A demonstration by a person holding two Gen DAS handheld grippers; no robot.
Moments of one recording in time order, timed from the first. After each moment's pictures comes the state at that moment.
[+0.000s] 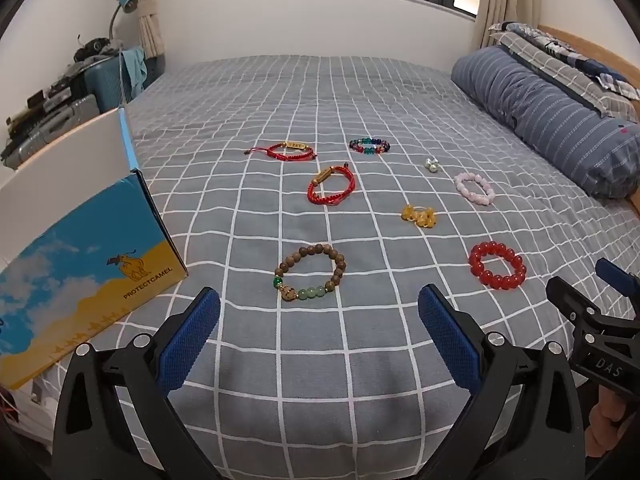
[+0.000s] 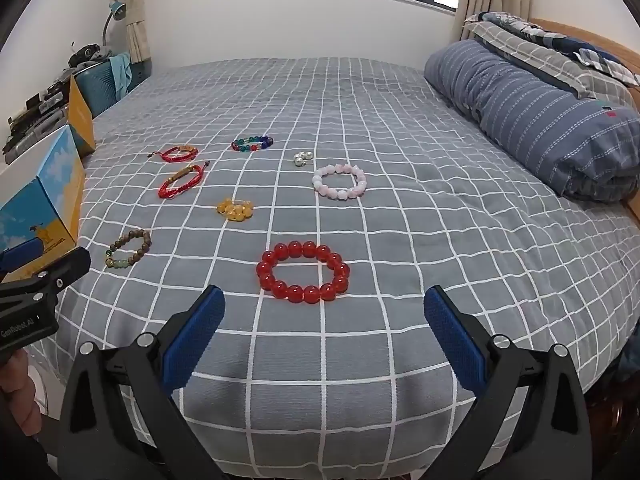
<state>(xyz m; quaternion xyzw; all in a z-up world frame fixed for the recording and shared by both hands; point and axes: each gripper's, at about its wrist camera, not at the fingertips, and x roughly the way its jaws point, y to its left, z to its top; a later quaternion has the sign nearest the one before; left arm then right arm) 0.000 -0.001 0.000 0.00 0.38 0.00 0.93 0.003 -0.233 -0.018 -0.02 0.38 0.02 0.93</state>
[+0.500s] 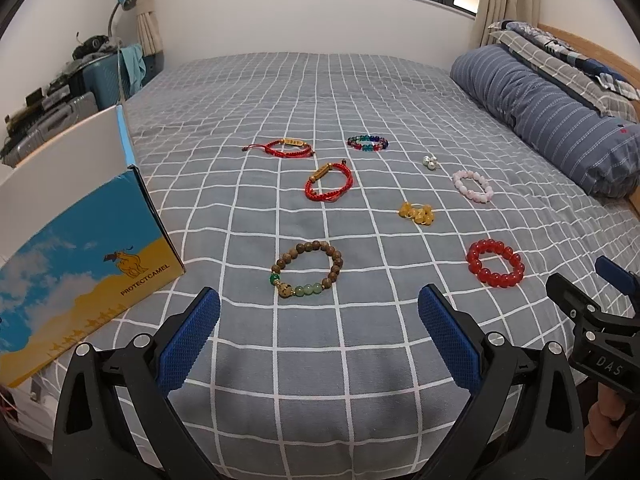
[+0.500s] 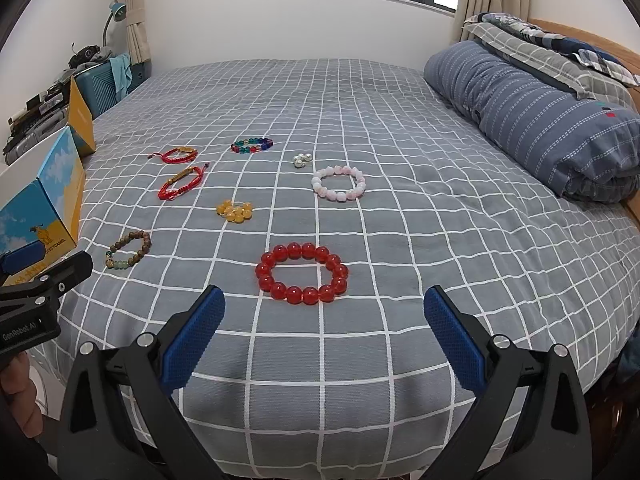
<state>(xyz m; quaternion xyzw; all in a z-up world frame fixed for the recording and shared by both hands) 0.000 -0.001 -0.002 -0.01 0.38 0.00 0.92 0.002 -0.235 -0.017 -0.02 0.37 0.01 0.93</state>
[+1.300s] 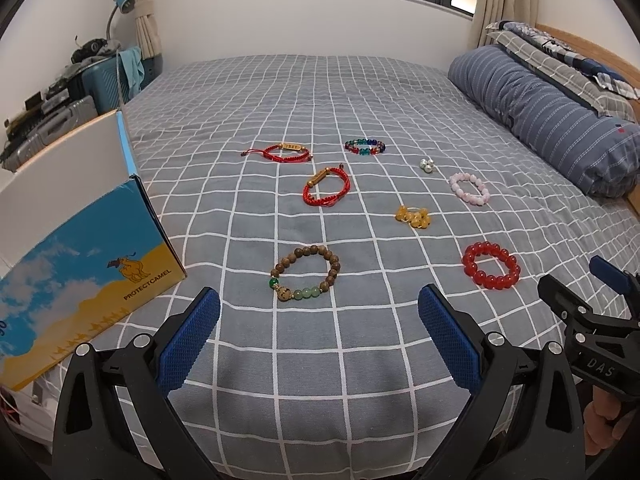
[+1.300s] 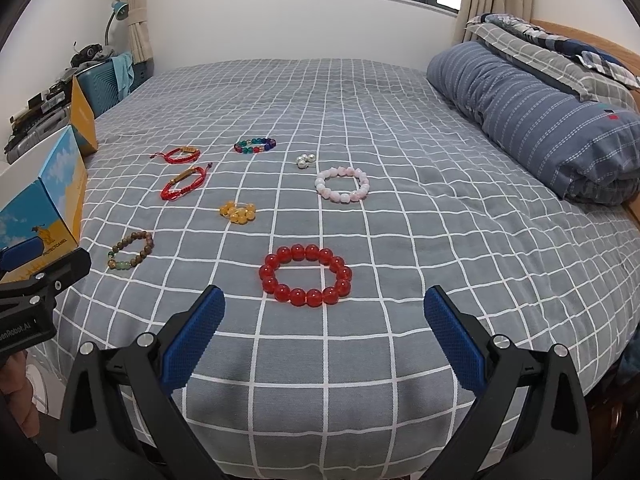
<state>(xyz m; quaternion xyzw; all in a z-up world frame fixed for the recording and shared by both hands) -0.001 -0.004 0.006 -0.01 0.38 0.00 0.93 0.004 -0.234 -0.015 -0.03 0.37 0.02 0.93</state>
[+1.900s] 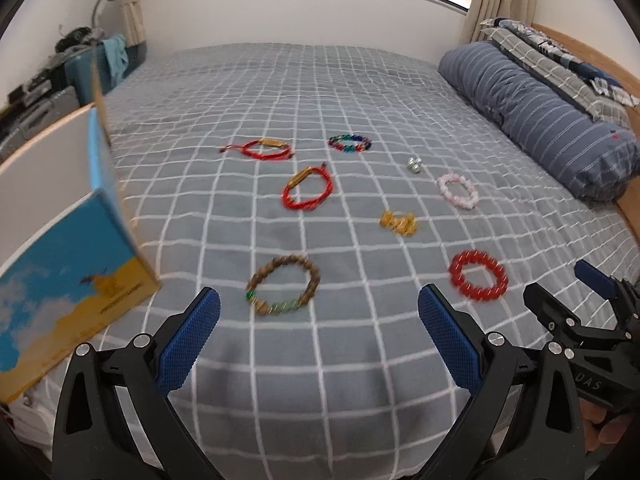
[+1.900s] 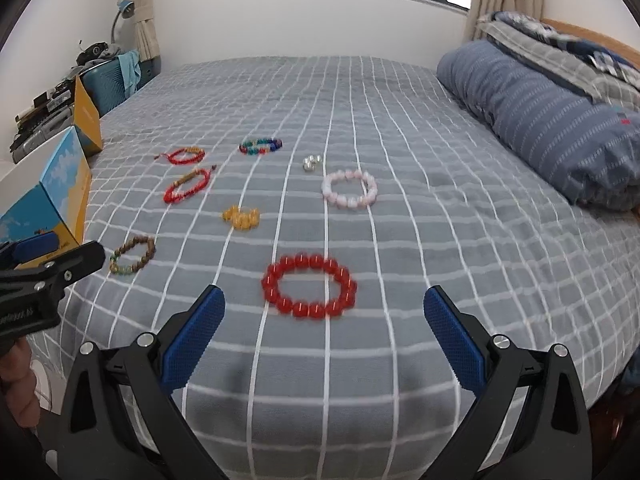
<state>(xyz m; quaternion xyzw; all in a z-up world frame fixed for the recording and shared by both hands) 0.031 -0.007 0.011 -0.03 0.39 -0.04 0.92 0.023 -0.235 -0.010 -0.03 0.37 0.04 0.93</state>
